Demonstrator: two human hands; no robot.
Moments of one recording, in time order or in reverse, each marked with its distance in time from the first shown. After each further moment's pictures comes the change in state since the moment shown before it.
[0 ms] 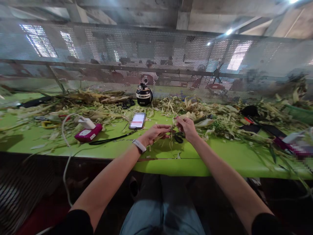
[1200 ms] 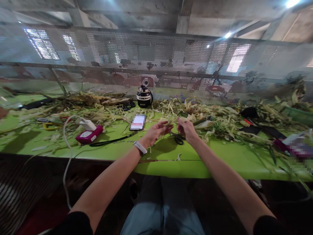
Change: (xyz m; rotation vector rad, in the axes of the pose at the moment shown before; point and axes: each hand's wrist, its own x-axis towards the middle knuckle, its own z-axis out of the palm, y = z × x) left_hand 0.012 -0.010 -0.004 -0.252 -0.075 0.221; right_hand 0.006 0.010 -0.009 -0.006 -0.068 0.063
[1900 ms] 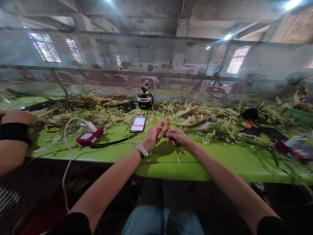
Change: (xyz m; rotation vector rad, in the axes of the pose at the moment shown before) left_hand -0.003 0.008 0.014 -0.080 0.148 -0.025; right_hand -0.019 0.000 0.024 -0.168 -0.417 0.184
